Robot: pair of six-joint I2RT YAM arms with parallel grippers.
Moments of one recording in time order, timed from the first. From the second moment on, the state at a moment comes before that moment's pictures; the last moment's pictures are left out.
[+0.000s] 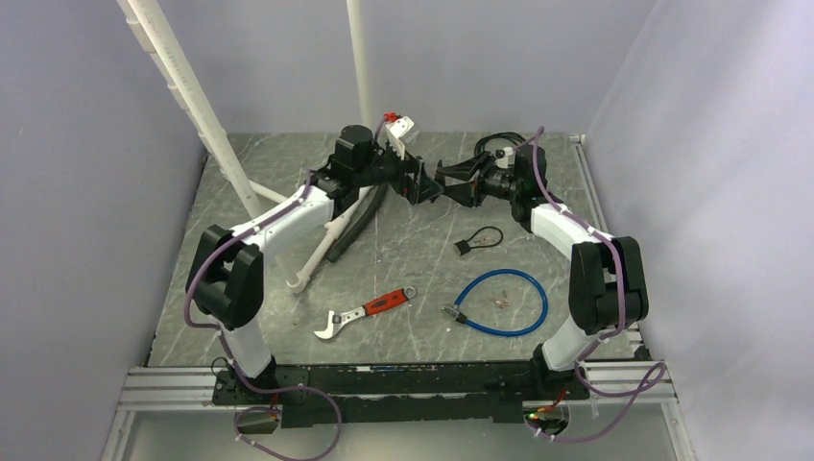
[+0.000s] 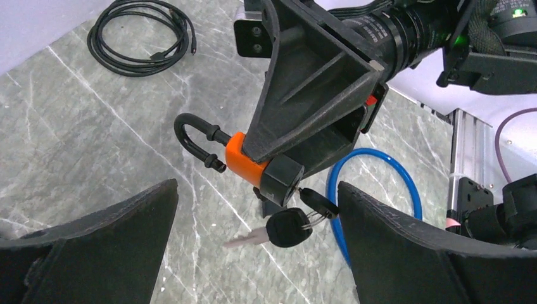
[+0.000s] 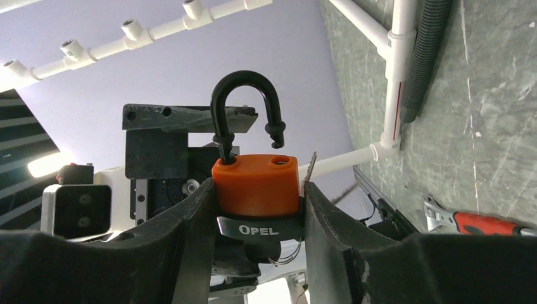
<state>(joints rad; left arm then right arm) -0.56 1.75 1.39 0.15 0.60 -0.13 0.16 1.63 1.02 0.30 -0.89 1.54</state>
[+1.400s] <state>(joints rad) -0.48 1.46 1.42 -0.52 1.02 0.79 0.33 1.86 1.62 -1.39 -1.30 -0.41</state>
